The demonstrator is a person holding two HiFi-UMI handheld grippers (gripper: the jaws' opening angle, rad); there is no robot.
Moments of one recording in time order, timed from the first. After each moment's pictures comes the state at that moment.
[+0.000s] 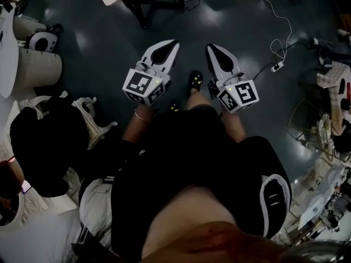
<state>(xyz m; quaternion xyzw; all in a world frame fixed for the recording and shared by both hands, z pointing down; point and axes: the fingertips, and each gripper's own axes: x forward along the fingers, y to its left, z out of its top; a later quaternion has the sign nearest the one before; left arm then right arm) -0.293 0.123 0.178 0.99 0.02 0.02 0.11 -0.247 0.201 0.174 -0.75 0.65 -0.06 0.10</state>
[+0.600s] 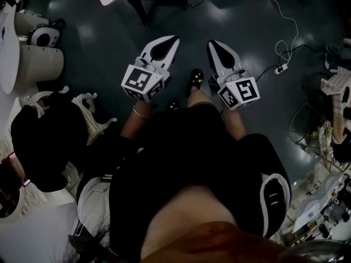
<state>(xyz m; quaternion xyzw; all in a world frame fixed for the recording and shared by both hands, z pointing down) -0.242 0.121 0.185 0.99 0.01 0.04 0.10 -0.192 0.197 0.188 -0.75 0.65 -0.07 0.11</state>
